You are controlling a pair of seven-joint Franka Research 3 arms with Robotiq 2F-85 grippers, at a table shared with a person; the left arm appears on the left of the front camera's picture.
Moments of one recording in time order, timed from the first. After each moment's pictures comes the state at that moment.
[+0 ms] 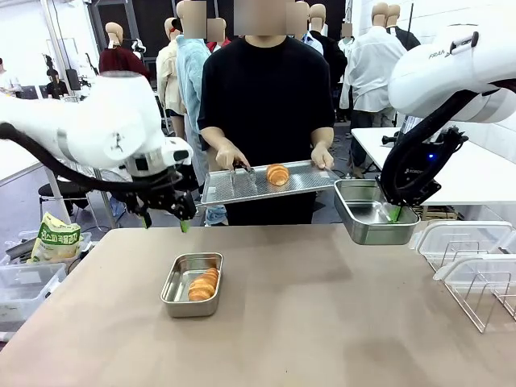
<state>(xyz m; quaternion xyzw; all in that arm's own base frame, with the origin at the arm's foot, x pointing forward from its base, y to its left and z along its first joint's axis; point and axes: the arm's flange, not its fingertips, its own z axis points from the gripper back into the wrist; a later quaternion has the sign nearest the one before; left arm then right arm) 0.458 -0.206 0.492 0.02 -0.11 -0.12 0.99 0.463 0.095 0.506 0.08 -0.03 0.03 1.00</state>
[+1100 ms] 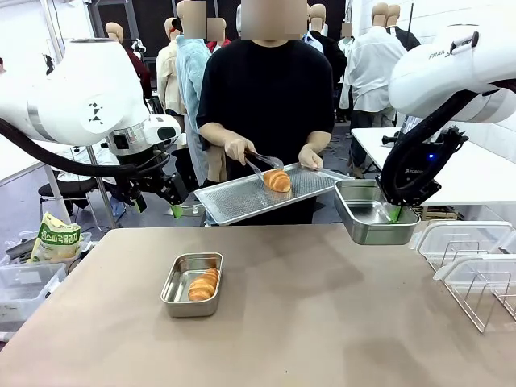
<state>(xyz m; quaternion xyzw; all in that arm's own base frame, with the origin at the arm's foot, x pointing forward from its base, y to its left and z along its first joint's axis) 0.442 -0.197 0.527 0.00 -0.12 -0.17 0.98 0.463 0.095 0.506 0.08 -0.03 0.03 1.00</state>
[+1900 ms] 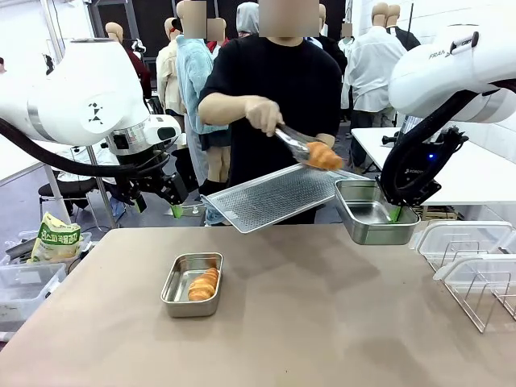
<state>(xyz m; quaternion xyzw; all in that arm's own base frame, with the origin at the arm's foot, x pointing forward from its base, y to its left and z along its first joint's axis) 0.442 -0.197 0.527 0.00 -0.12 -0.17 0.98 0.463 0.095 0.506 0.08 -0.03 0.03 1.00</state>
